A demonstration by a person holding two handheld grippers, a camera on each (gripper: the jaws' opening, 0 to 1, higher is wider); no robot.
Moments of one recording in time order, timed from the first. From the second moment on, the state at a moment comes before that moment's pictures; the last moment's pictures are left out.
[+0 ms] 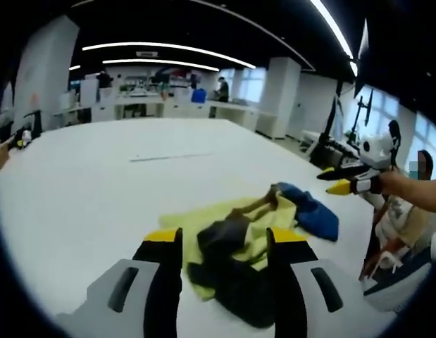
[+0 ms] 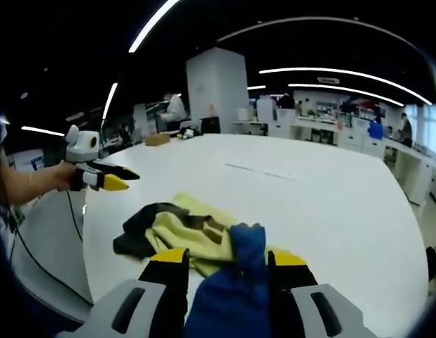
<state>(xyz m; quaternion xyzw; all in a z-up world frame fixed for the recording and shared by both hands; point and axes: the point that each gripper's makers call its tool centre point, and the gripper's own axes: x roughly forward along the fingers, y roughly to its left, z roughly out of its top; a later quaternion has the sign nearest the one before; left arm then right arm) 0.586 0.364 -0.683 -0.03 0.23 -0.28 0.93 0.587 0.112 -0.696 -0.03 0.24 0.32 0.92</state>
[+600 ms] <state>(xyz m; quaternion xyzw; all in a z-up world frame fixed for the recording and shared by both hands) 0.631 0.360 -0.733 0.00 0.29 -0.29 0.91 0.617 0.112 -0.729 0.00 0.28 0.30 0.91</state>
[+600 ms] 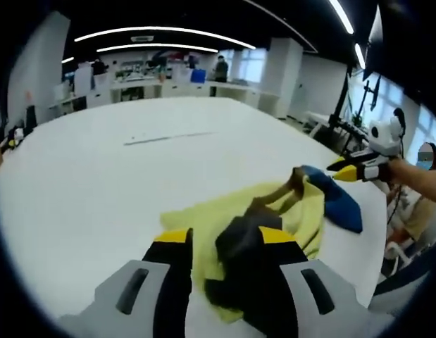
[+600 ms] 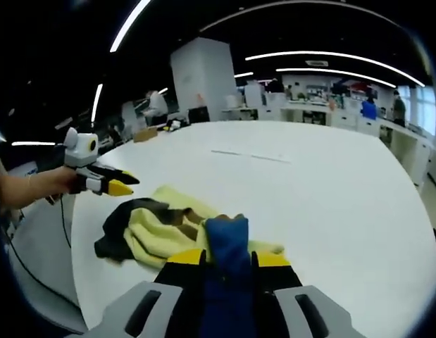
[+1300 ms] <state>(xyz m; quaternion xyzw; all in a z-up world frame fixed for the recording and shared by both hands) 0.625 0.352 -0.778 -0.10 0.38 -0.28 0.87 0.623 0.111 -0.745 0.04 0.31 0.28 0.91</state>
